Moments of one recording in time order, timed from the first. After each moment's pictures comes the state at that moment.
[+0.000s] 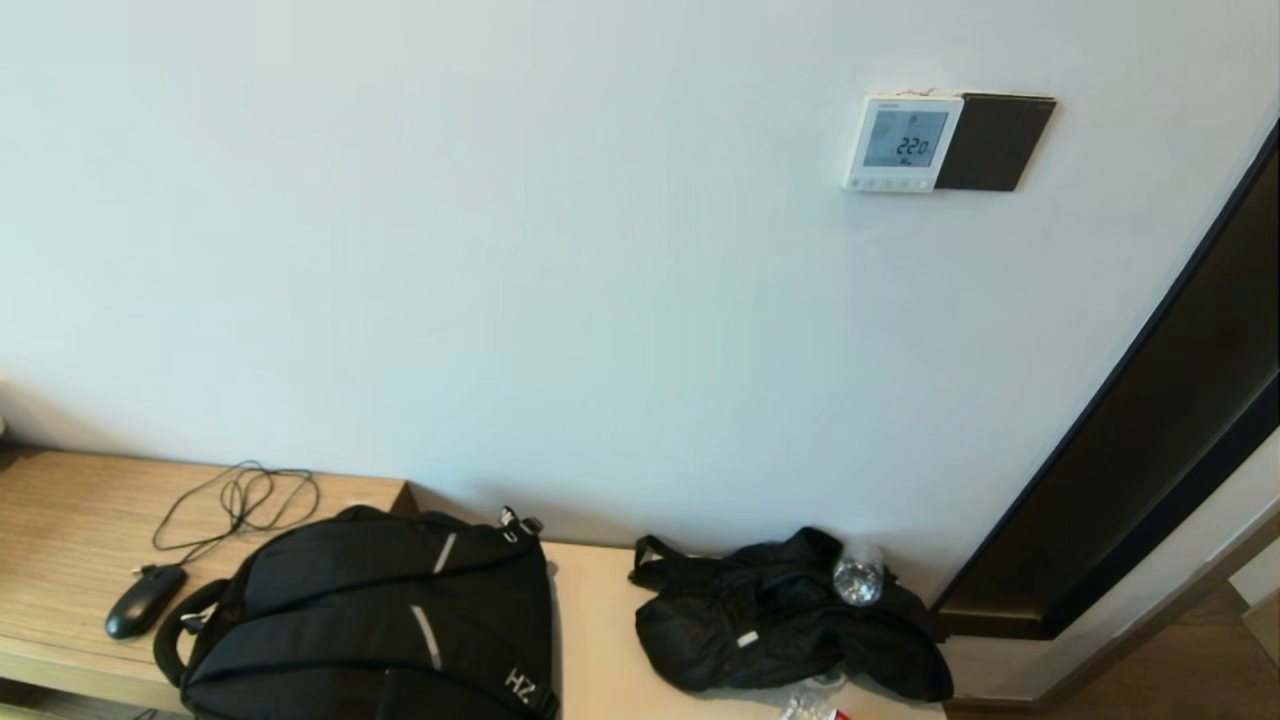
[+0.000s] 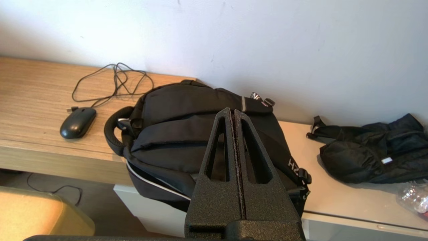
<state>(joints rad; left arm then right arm) 0.01 0.00 -0.04 0.09 0.01 -0.02 -0.02 0.00 0.00 0.00 0.02 -0.02</state>
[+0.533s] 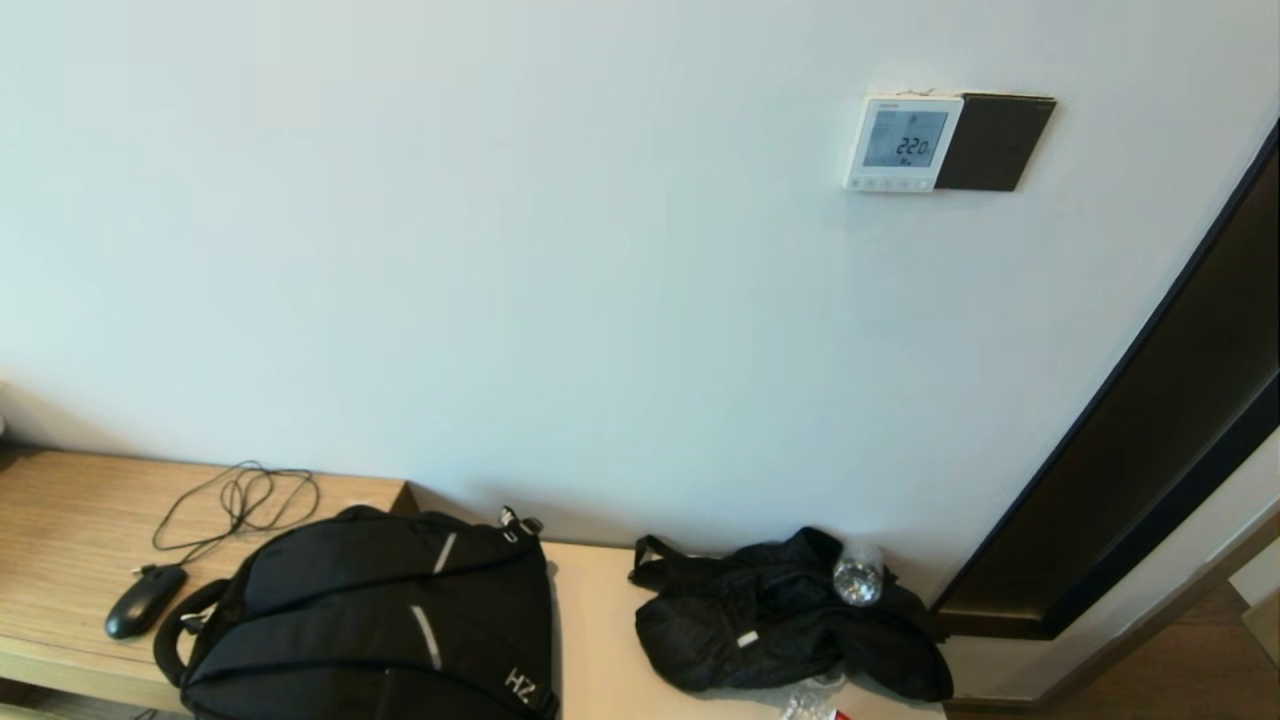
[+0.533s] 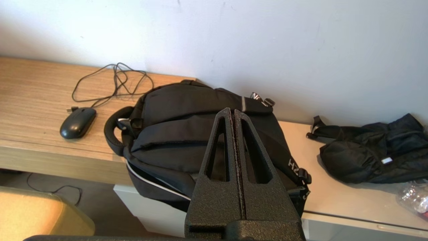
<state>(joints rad) 0.01 0.00 -0.04 0.09 0.01 -0.02 -0.02 0.00 0.00 0.00 0.02 -0.02</state>
